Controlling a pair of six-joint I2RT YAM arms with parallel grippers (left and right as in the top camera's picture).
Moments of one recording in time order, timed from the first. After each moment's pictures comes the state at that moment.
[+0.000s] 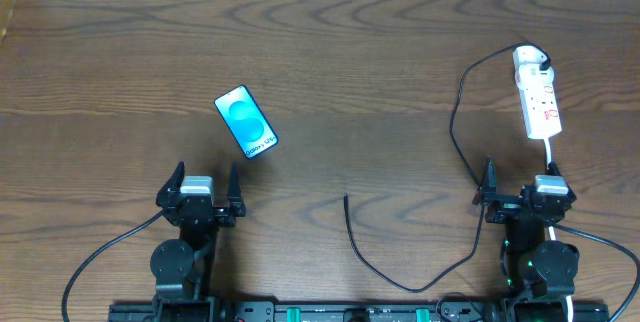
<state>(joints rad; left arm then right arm) 0.01 0.01 0.02 -0.11 0.04 0.04 0.04 0.01 0.01 -0.06 0.13 0.01</state>
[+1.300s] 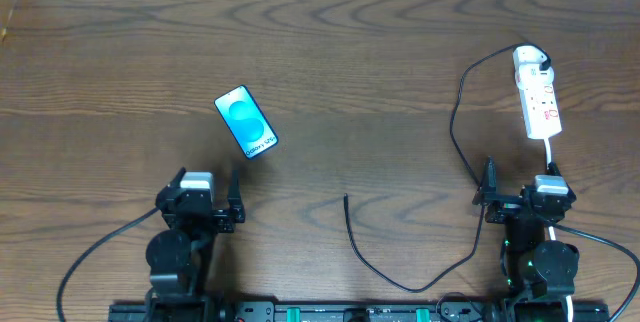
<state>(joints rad) 0.01 0.11 0.15 -0.30 0.04 0.03 0.04 0.01 0.01 -0.06 0.13 0.01</state>
